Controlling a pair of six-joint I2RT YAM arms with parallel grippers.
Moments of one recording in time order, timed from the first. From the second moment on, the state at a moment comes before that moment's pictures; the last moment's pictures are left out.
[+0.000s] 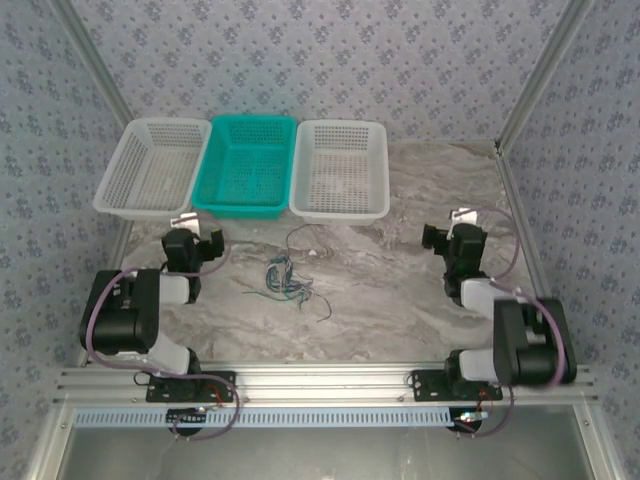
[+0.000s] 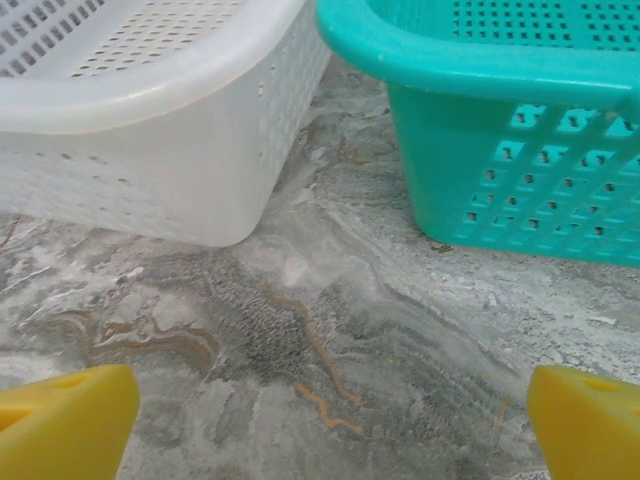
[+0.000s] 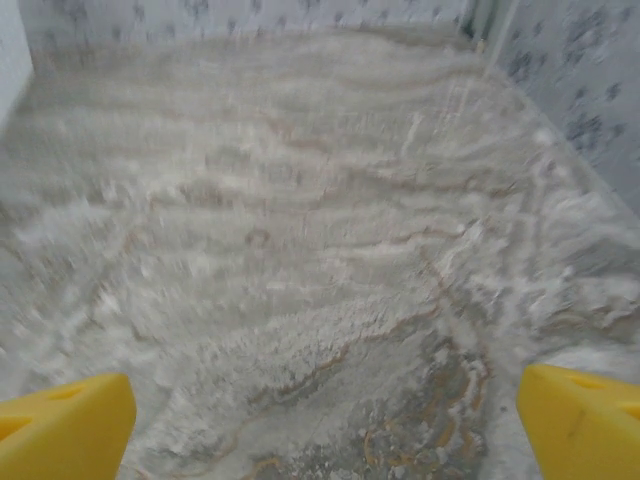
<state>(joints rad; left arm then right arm) 0.00 1.52 0.38 0.69 -0.16 -0.04 0.02 1.26 0.42 0.42 0.23 0.09</state>
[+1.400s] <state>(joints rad) -0.52 1.49 0.71 -0.35 -0.01 -0.76 0.93 1.70 1.05 -0.29 -0.08 0.63</state>
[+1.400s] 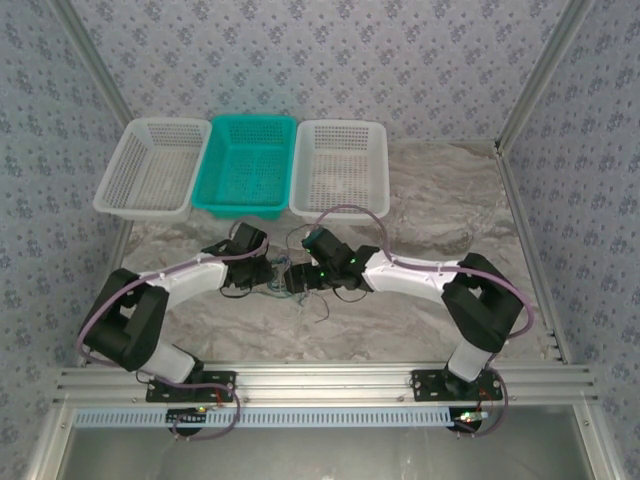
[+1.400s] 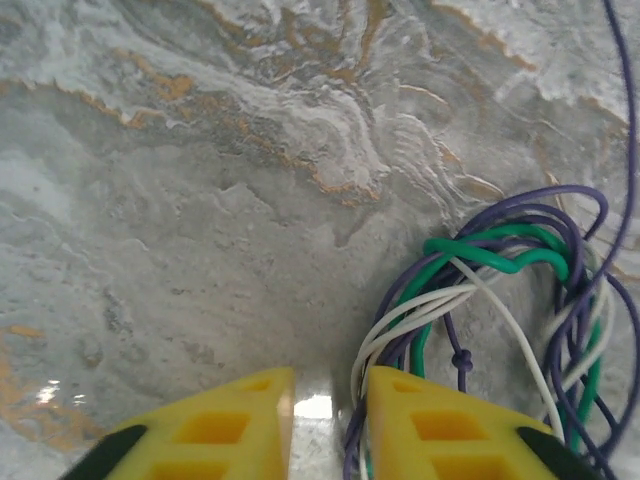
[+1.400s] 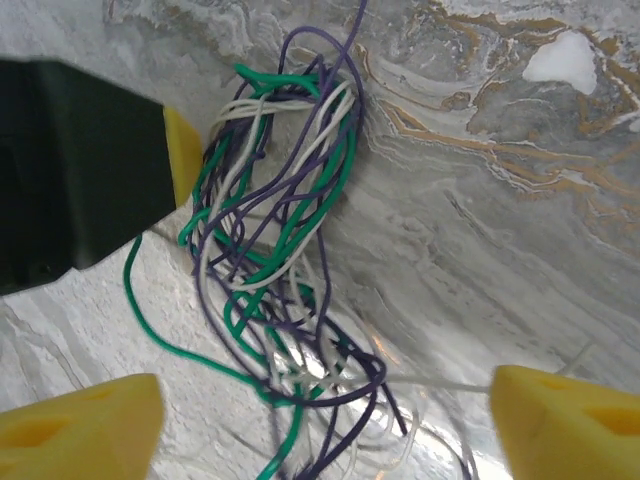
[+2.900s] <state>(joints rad) -0.71 1.77 1.02 -0.32 -0.04 -0.67 0.80 1.50 0.83 -0.21 -0.03 0.69</state>
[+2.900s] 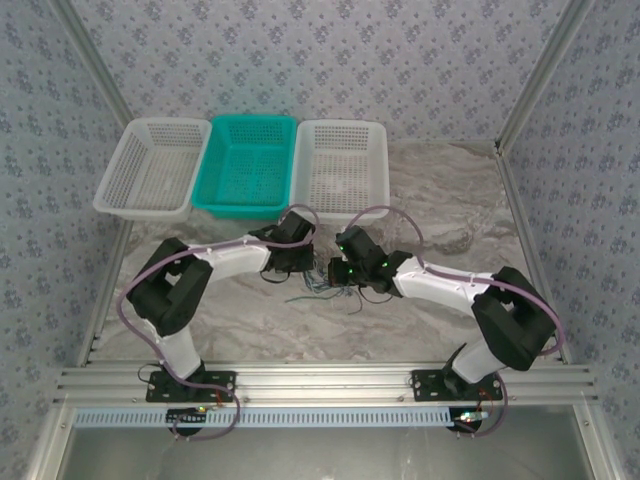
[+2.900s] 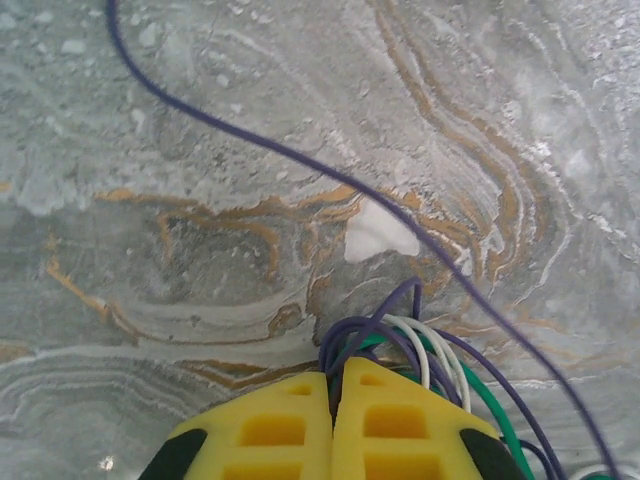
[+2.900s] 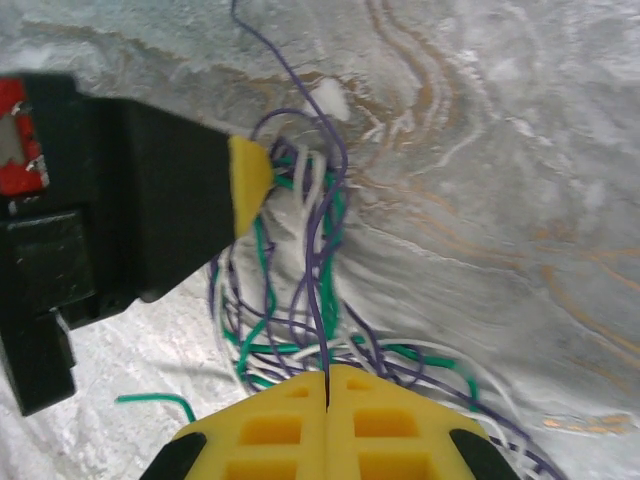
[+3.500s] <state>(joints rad) -0.64 1.55 0.76 -0.30 -0.11 -0.73 0.53 1.03 0.49 -0.25 0.06 0.85</state>
